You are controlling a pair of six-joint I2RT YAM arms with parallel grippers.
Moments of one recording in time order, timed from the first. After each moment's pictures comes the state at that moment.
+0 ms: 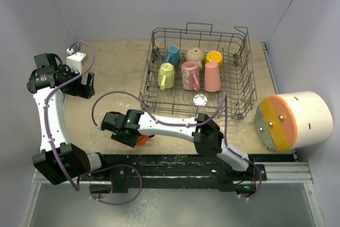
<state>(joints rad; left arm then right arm) 0.39 1.27 1.36 -1.04 0.39 0.54 1.33 2.30 2.11 -1.06 0.14 0.08</state>
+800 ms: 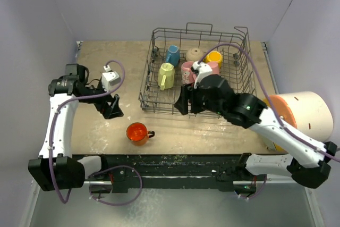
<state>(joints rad) 0.14 1.20 1.24 -1.30 0.80 0.82 0.95 1.15 1.39 -0.78 0.19 0.52</state>
